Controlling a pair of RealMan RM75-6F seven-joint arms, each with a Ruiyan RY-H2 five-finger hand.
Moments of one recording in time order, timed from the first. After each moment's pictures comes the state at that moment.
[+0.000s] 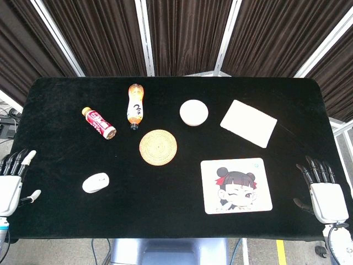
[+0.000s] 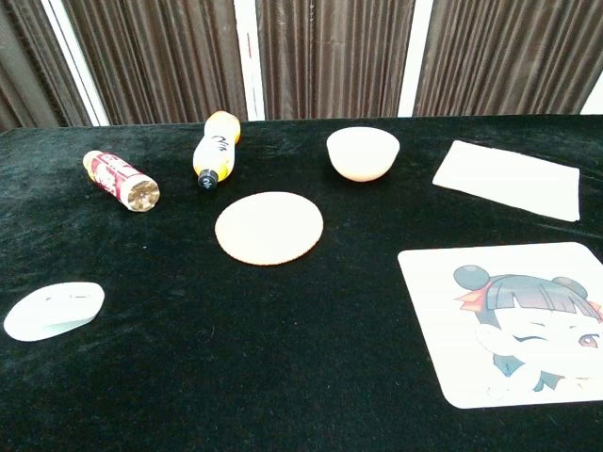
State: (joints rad) left arm -0.10 -1.15 -0.04 -1.61 1.48 1.47 0.16; right arm 0.08 -1.16 0.05 -1.58 -1.51 1.48 -0.16
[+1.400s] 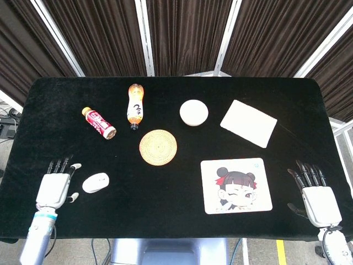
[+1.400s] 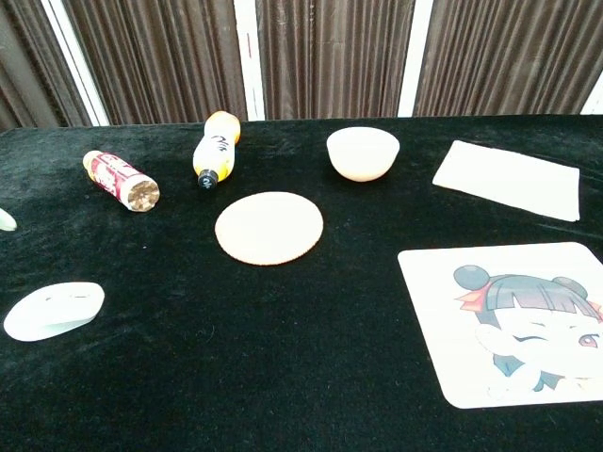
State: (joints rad) left arm -0.22 -1.39 -0.09 -1.77 1.20 1.30 0.64; right arm 0.08 -1.14 0.02 -1.62 -1.57 1.47 -0.18
